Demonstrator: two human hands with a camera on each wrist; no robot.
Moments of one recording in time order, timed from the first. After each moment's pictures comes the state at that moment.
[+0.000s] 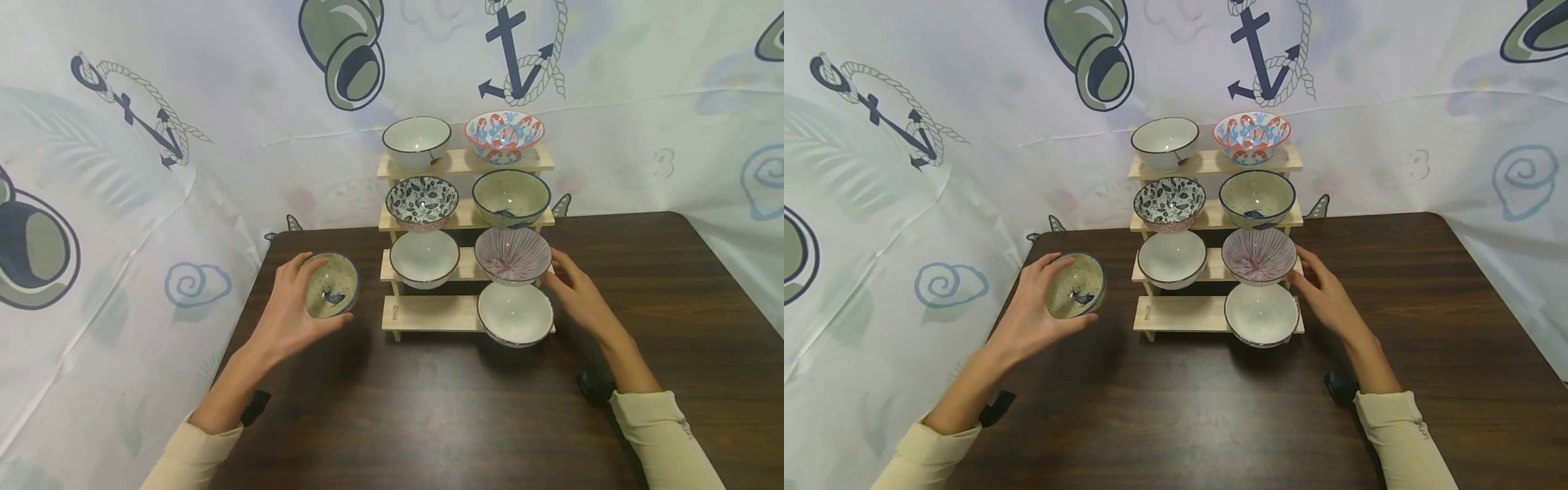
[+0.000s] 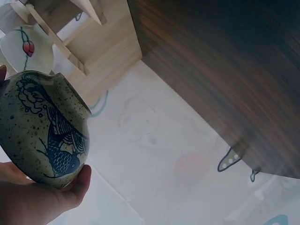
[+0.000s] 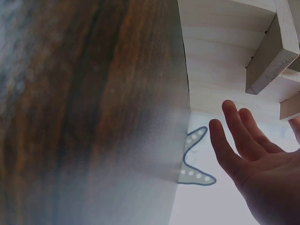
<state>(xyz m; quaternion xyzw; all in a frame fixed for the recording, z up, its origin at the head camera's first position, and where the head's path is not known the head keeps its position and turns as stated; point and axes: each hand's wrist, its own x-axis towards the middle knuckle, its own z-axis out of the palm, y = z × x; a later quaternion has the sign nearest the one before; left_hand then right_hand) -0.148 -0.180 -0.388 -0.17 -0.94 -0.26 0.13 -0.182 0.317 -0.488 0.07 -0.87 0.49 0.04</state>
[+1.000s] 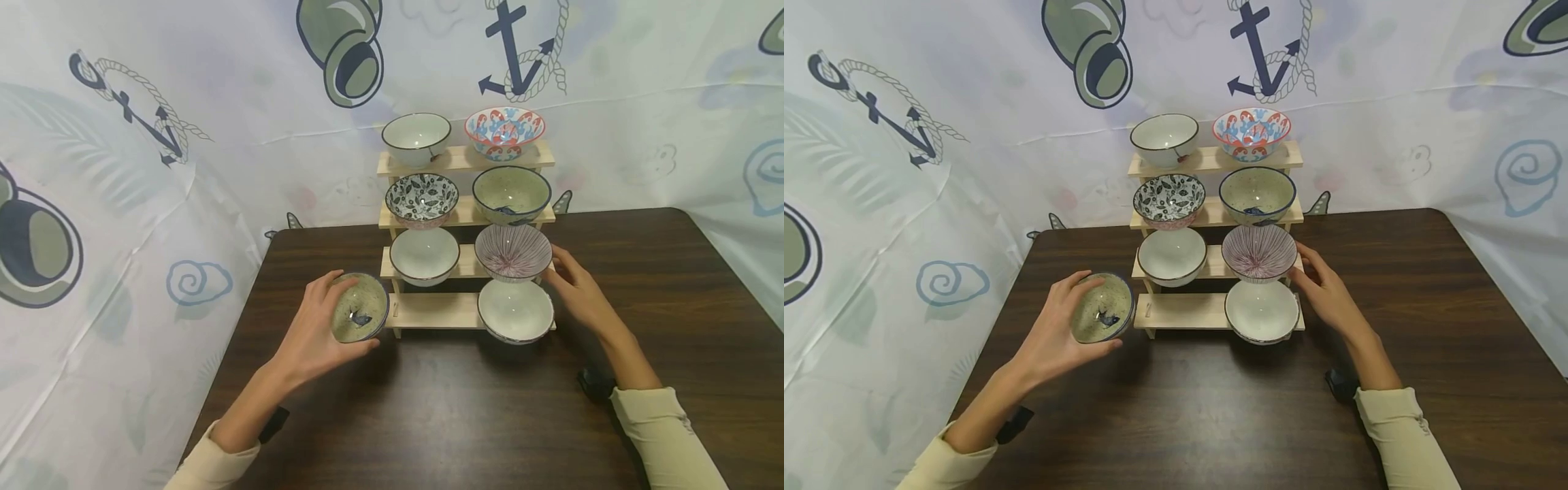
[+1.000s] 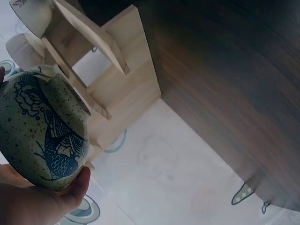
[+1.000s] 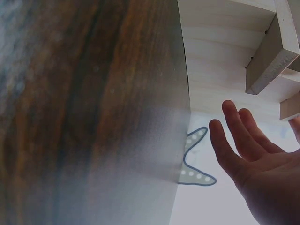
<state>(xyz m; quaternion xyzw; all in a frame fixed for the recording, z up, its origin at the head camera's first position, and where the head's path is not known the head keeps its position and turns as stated) -0.121 -0.147 -0.404 -0.22 -0.93 -0.26 0.12 -0.183 0.319 -0.485 0.07 -0.86 0.50 0.02</state>
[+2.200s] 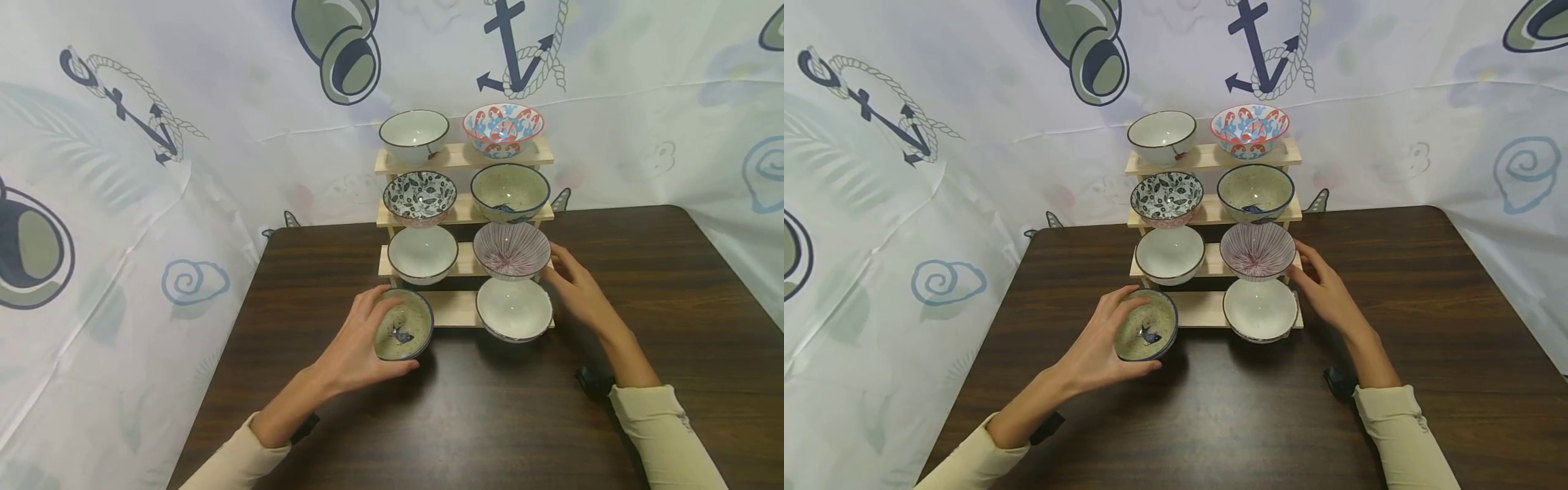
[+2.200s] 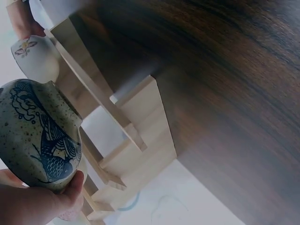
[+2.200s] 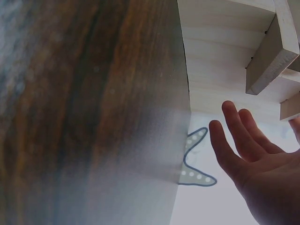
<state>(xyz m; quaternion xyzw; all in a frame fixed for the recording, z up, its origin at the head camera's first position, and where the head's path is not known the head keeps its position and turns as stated) -0.118 -0.100 -0.436 -0.31 -0.91 -0.28 0.07 -0.183 0.318 -0.486 0.07 -0.87 0.49 0.03</state>
